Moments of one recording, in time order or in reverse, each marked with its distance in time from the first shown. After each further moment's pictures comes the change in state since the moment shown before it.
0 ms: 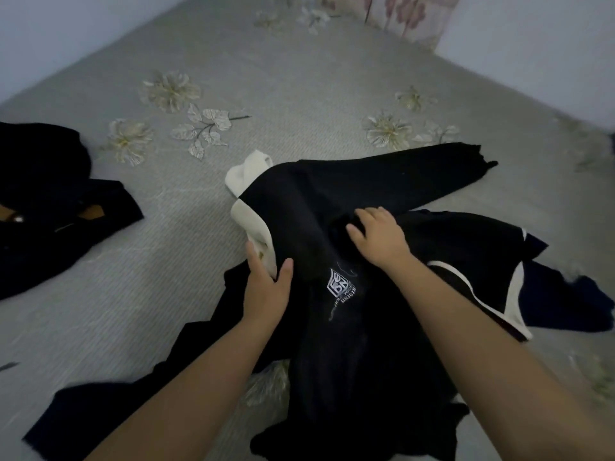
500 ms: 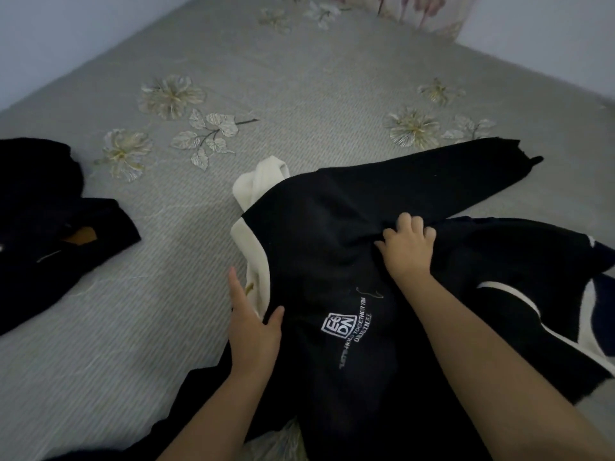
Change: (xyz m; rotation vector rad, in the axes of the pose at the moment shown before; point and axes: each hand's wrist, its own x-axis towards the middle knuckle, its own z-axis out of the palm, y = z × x) left_hand 0.031 -0.040 -0.018 0.058 0.117 0.042; right_hand 0.040 0.009 0.054 -0.277 0.073 0.157
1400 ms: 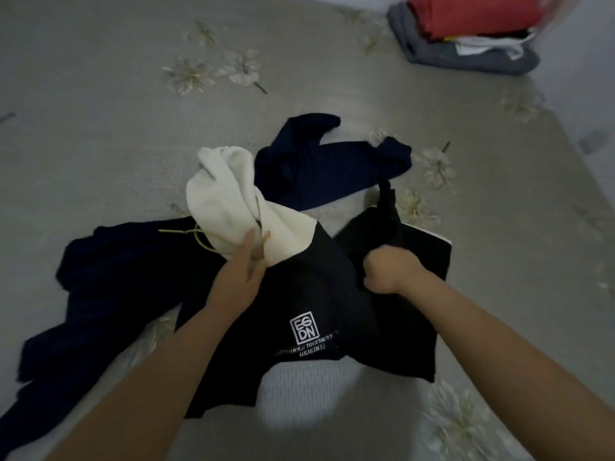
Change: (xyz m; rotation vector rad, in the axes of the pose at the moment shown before) left_hand -0.170 0.042 0.120 0.375 -0.731 0.457; right_hand -0.308 0.225 -0.071 0.132 -0.585 0.167
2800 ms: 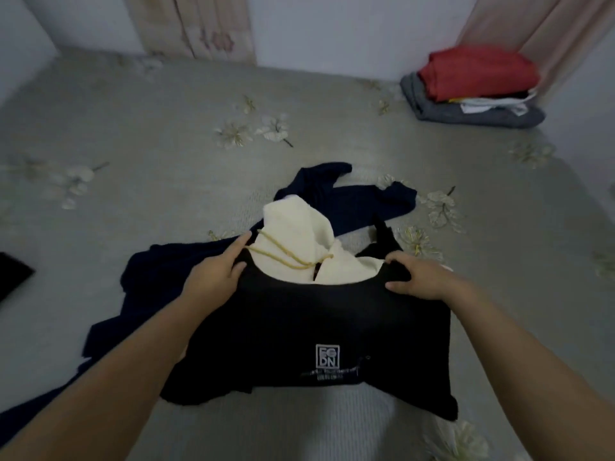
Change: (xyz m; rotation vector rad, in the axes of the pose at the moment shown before) left_hand -0.048 0.064 -0.070 0.498 0.147 0.086; right_hand -0.058 0.062 -0.034 0.458 0.081 -0.089
